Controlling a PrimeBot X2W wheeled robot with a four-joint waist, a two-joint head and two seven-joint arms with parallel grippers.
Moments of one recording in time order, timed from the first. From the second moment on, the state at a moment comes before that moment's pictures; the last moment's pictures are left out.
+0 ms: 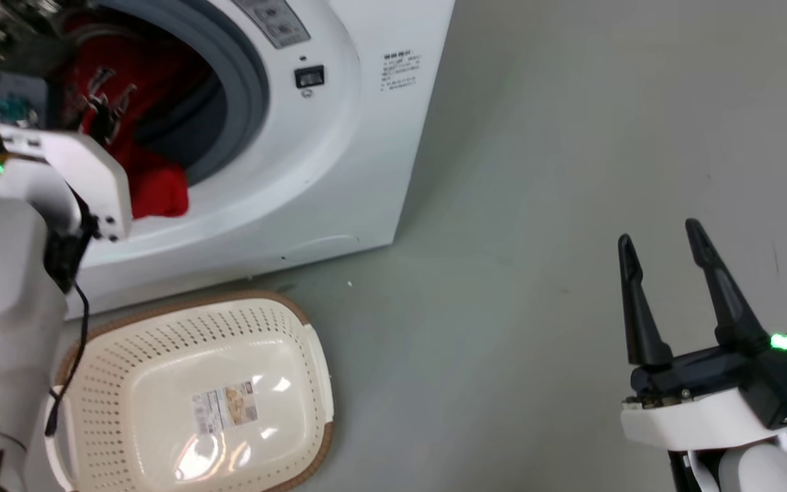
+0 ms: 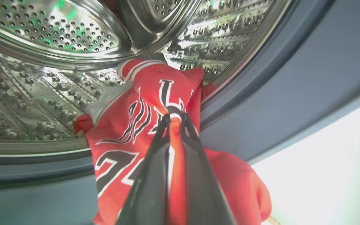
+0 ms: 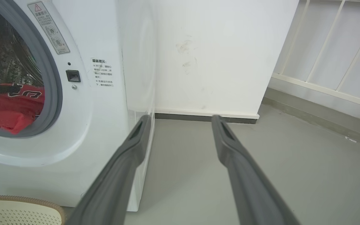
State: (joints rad) left arm -0.94 0.49 -0.42 0.89 -0.43 -0.12 0.04; right arm -0.08 -0.05 0.06 -0.14 0.01 0.13 -0.26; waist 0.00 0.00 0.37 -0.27
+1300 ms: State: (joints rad) left arm -0.18 0.44 -0.43 0.26 -0.46 0.13 -0.18; right arm 0.16 -0.05 0.07 -0.10 -0.05 0.13 -0.26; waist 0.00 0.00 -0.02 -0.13
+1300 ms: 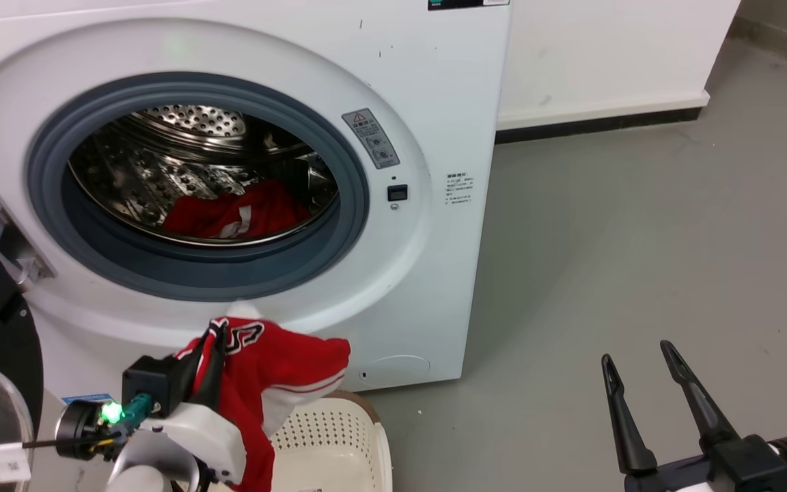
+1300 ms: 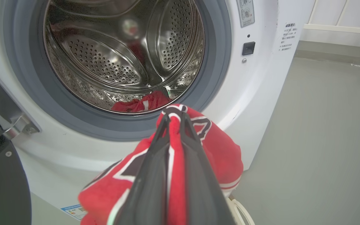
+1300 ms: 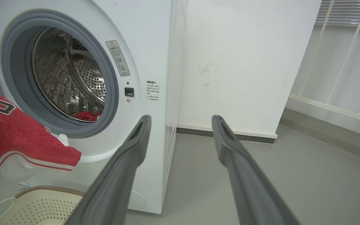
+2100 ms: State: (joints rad) left arm -0.32 0.36 -0.44 0.74 -0.53 0.03 -0.23; right arm -0.02 -0.05 0.10 -0.13 -0.02 0.13 -0.26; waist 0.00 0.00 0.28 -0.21
